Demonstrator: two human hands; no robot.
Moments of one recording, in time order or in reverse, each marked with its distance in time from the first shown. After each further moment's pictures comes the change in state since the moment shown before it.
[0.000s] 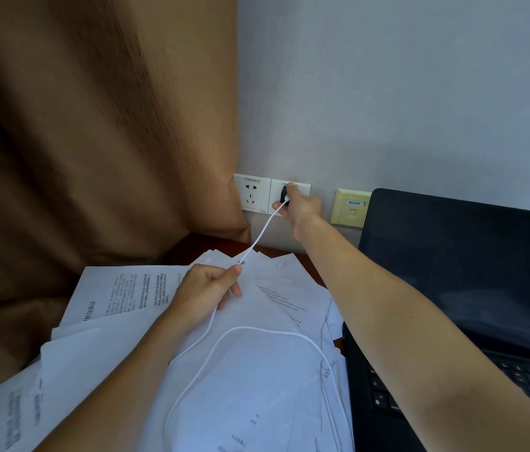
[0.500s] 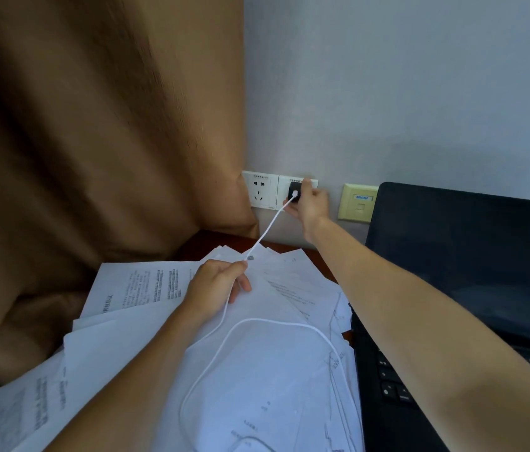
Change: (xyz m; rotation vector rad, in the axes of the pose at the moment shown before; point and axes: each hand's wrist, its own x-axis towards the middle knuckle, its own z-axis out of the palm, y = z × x) left_hand -0.004 0.002 0.002 0.002 0.013 -0.031; right_hand 0.004 0.009 -0.005 -0.100 -0.065 -0.049
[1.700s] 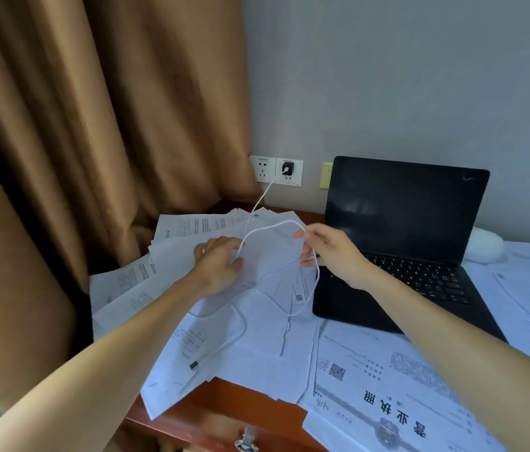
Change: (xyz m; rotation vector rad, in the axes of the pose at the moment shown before) left_hand -0.191 0.055 -0.027 0.649 0.011 0.149; right_hand -0.294 -0.031 -0.174 -0.487 -0.587 -0.202
